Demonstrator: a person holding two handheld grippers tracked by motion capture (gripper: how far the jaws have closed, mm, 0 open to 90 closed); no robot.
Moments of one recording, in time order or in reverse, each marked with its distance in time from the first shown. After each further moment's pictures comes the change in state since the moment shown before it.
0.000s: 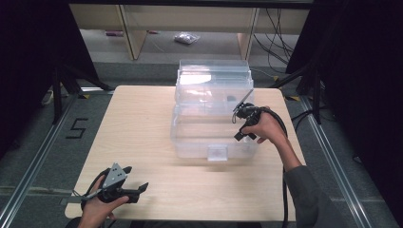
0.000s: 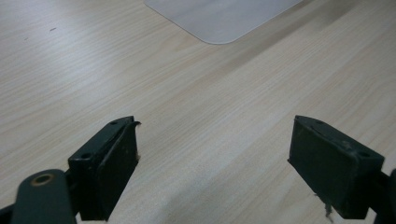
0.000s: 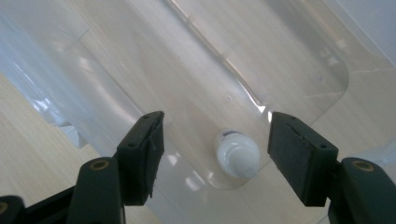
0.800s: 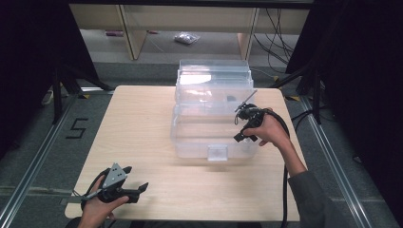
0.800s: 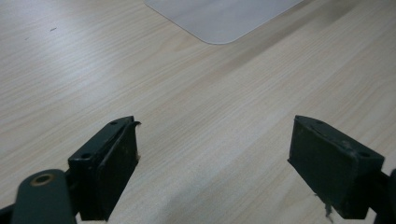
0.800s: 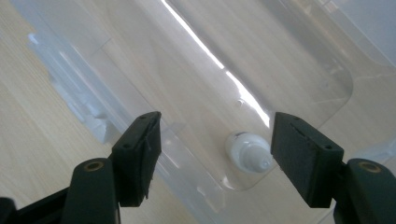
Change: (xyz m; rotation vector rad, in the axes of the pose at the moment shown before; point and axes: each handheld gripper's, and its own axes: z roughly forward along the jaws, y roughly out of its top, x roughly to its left) left arm 0.000 0.000 0.000 -0.001 0.004 -0.002; right arm 0.007 -0.010 -0.012 -0.064 0.017 0.000
